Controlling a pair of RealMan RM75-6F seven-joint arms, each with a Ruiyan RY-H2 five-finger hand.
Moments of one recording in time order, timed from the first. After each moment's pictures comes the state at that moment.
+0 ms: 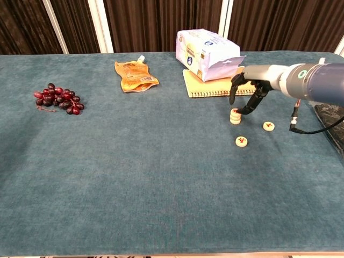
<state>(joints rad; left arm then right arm) -0.09 -1.10 -0.09 -1.68 1.36 1.45 -0.02 0.96 -1.56 0.20 -1.28 -0.60 0.74 -0.33</state>
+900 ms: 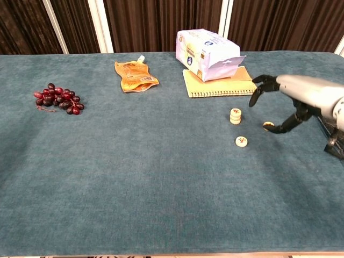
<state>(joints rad) -0.08 -1.10 -0.09 -1.69 1.36 1.45 -0.02 0.65 -1.53 0.05 -1.49 -1.12 1.14 -0.21</state>
